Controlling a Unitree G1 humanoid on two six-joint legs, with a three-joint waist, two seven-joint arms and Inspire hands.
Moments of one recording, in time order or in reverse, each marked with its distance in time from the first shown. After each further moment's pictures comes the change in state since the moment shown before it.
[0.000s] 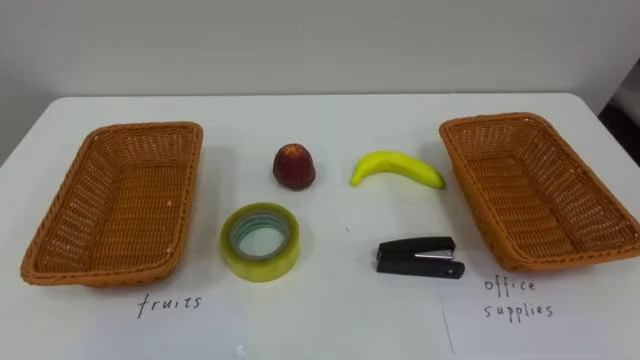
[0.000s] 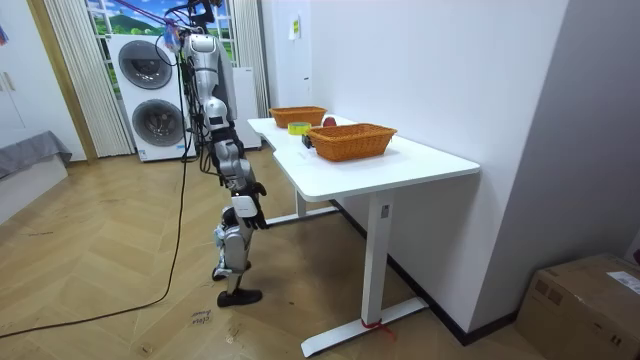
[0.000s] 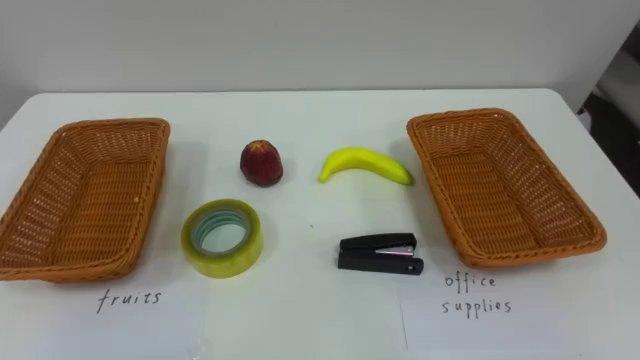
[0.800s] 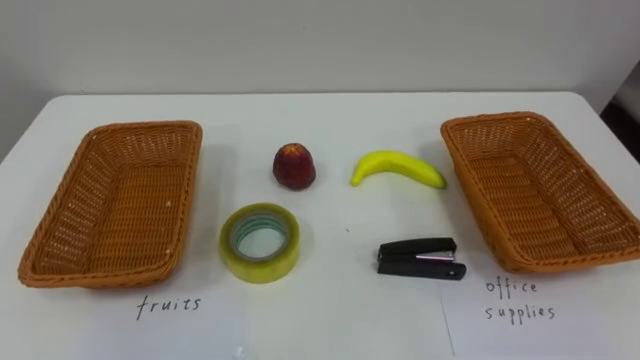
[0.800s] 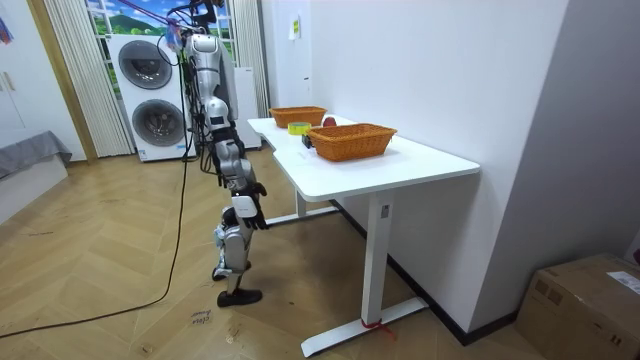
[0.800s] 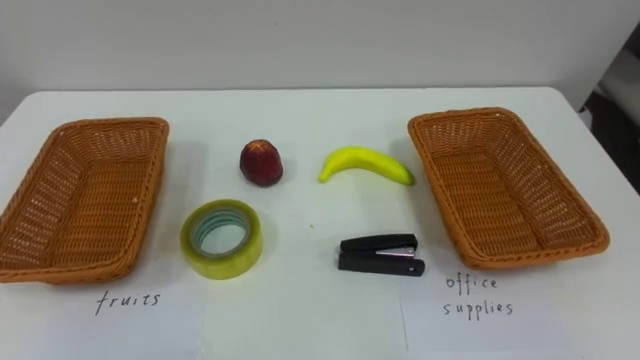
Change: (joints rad) left arm 0.000 0.004 0.038 0.006 -0.009 0.002 0.001; right arm 0.020 0.001 -0.043 -0.003 0.012 -0.001 -0.005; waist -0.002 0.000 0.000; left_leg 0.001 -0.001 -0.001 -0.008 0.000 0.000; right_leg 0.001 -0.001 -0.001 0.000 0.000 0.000
